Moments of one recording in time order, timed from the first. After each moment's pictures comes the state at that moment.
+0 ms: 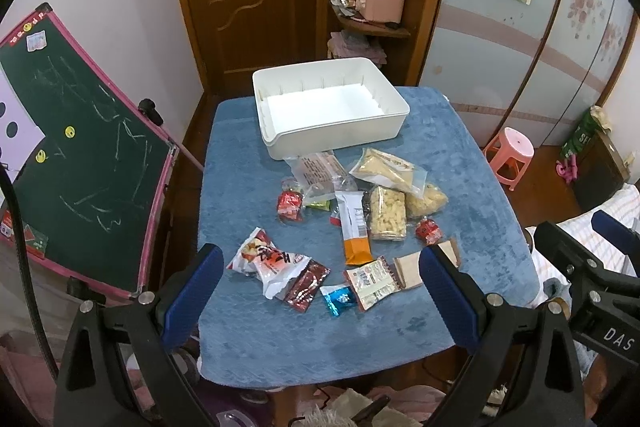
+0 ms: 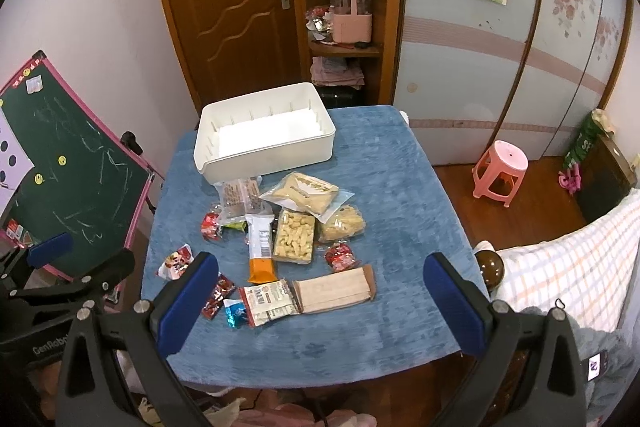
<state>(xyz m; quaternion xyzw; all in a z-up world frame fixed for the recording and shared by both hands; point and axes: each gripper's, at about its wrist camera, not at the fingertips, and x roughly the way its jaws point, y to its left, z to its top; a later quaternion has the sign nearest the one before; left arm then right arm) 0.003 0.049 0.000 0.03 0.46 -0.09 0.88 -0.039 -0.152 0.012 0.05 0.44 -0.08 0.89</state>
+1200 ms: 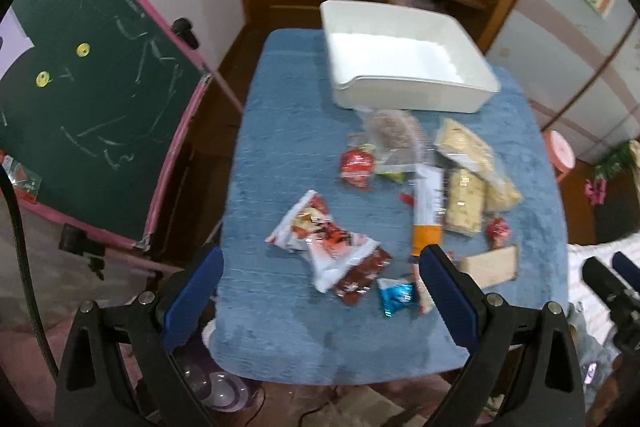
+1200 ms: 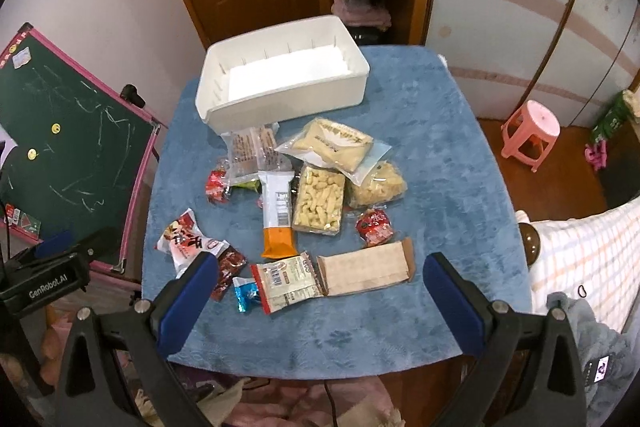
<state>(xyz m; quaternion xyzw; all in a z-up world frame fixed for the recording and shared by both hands) 0.072 0.114 -0.086 -0.02 0.56 0.00 0.83 0.029 -0.144 -0.059 0.07 0.54 -0.04 0.84</state>
